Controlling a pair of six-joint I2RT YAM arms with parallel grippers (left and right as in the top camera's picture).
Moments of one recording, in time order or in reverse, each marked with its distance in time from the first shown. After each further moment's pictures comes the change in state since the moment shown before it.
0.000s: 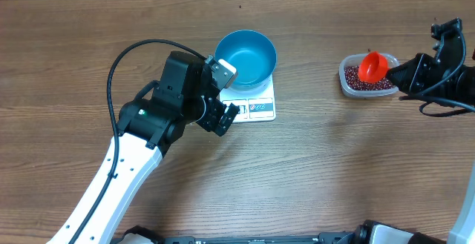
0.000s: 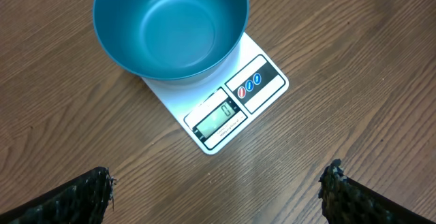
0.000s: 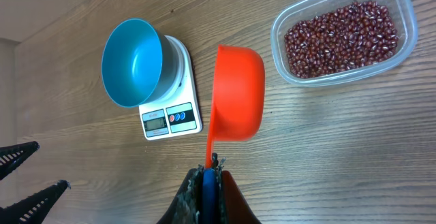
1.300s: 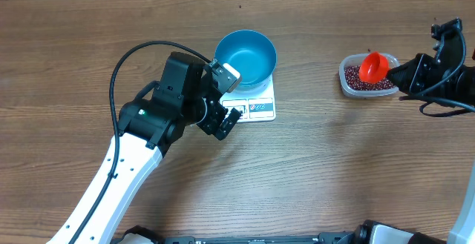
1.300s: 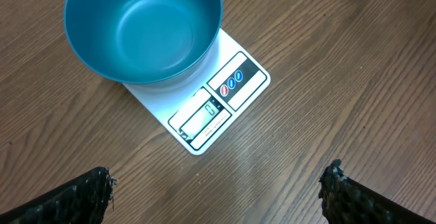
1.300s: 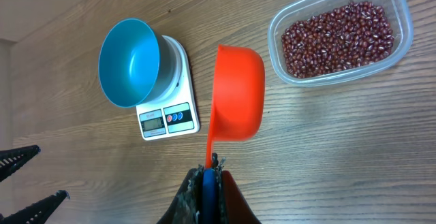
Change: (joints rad) left arm 0.000 0.000 0.000 -0.016 0.066 0.056; right arm 0.000 0.000 0.000 0.000 0.010 -0.002
